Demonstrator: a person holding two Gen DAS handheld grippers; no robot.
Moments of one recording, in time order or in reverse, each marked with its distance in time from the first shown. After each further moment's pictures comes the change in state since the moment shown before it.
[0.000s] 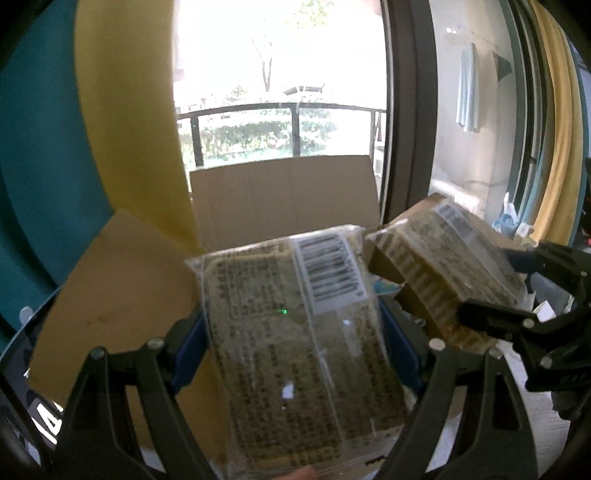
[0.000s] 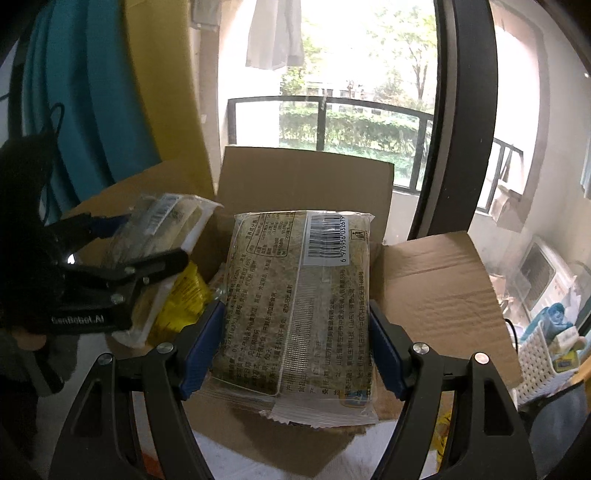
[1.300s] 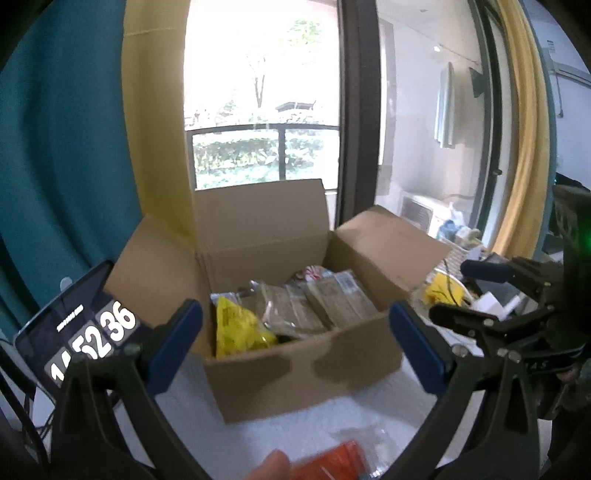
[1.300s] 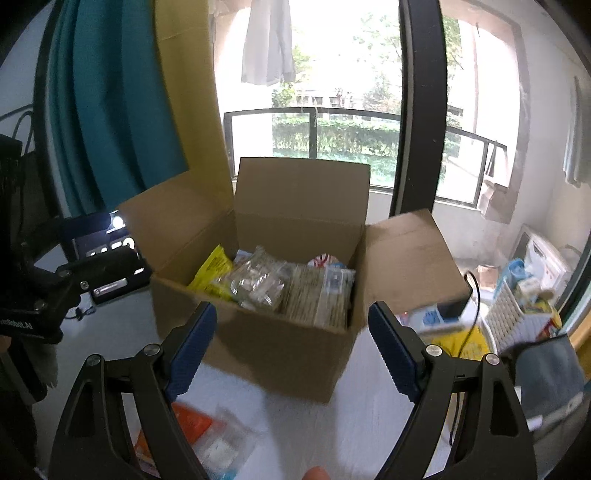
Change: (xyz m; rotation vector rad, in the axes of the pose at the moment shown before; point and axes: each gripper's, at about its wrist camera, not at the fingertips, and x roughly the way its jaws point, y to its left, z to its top) left arm -0.130 -0.045 -0.032 -0.005 -0.070 -0.050; right arm -0.107 0.021 -0.048 0.044 -0.037 -0.012
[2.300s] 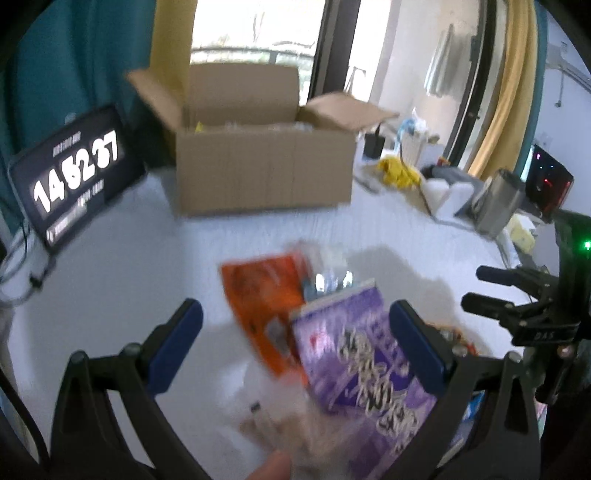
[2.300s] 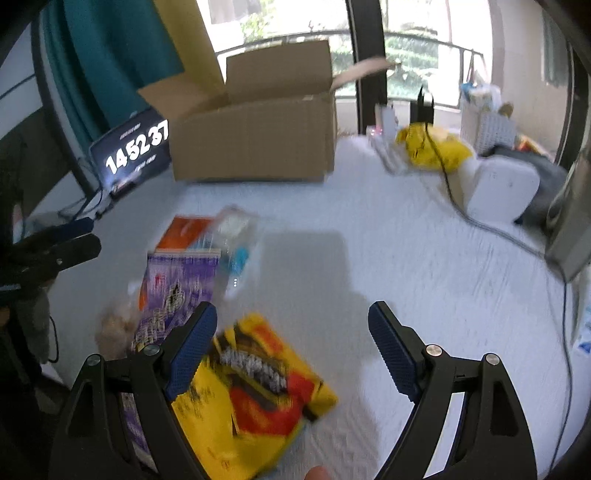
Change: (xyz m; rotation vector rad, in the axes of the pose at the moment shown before) left arm -0.077 -0.033 -0.171 -0.108 0.295 -0.096; right arm -0.087 0.006 -0.193 0.166 0.282 0.025
